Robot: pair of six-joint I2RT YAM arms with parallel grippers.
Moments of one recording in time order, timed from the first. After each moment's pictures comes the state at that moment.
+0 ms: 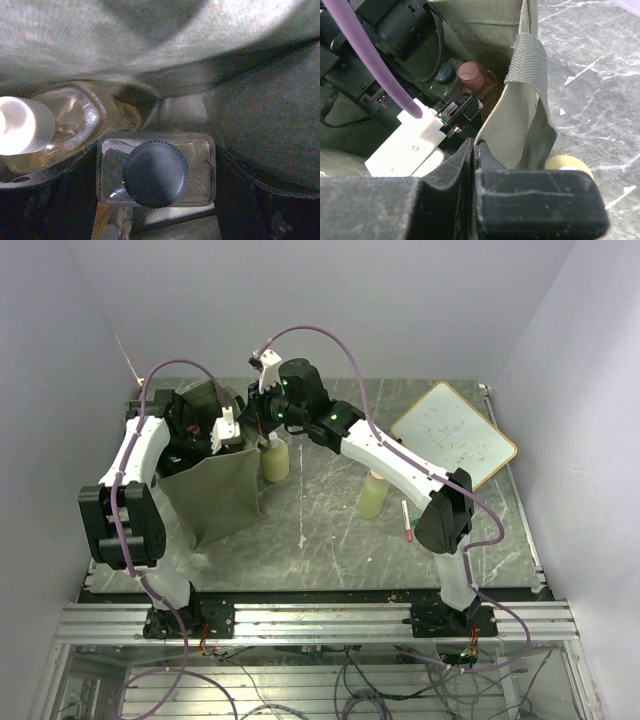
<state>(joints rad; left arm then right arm) 0.06 1.67 1.42 -1.18 0.79 1.38 0.85 2.06 2.07 -0.32 -0.24 0.24</state>
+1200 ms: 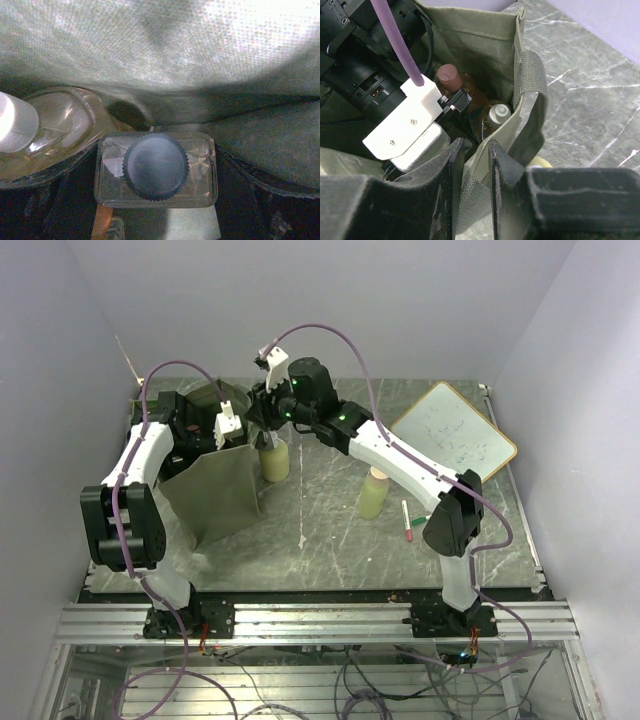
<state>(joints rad) 0.04 1.66 1.33 -0.99 0.88 1.20 0.83 2.01 1.99 -0.27 -0.20 0.11</state>
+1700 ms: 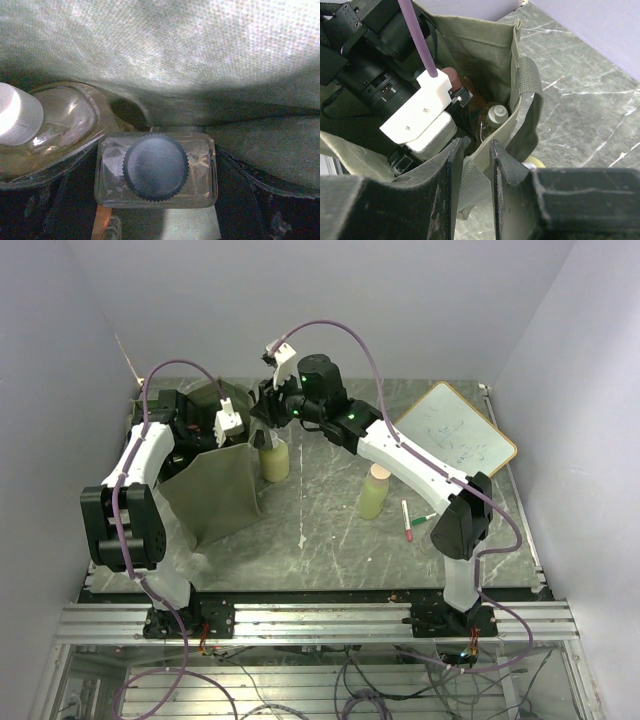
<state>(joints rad) 0.04 1.66 1.33 -0.95 0.87 1.12 0.81 1.95 1.96 -0.25 -0.22 0.09</state>
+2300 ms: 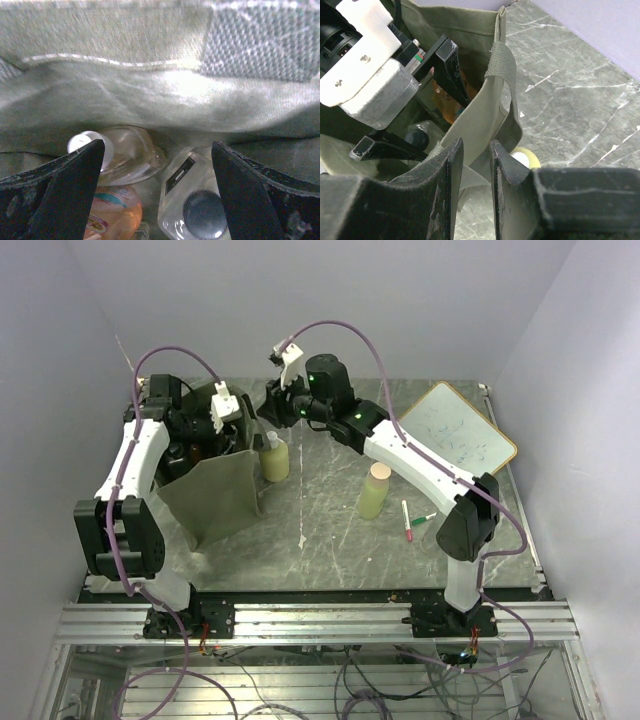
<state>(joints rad) 0.03 1.60 1.41 -0.90 0.90 1.07 0.79 1.92 1.90 -0.25 -0.24 0.07</state>
